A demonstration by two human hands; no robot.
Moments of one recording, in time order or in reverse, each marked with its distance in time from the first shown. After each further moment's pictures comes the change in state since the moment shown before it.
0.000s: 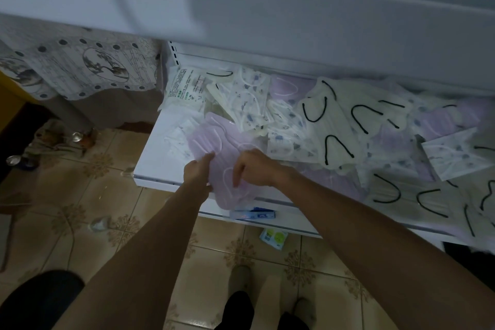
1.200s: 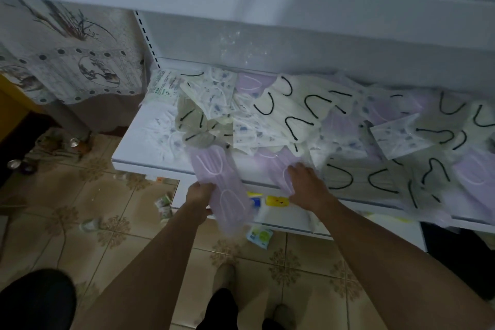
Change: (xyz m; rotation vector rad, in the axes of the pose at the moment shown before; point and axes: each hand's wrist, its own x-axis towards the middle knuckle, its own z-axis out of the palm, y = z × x) left_hand -0.087 -0.102 0.031 0.048 -0.196 0.075; right_hand -0.161 0.141 0.012 -0.469 0.119 0.320
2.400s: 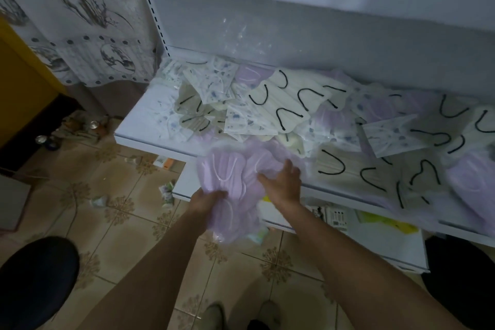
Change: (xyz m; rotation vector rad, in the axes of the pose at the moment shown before) left_hand -0.041 -0.062 0.032 -0.028 0.058 0.081; right_hand -0.035 -0.029 0.004 0.896 0.147 0.347
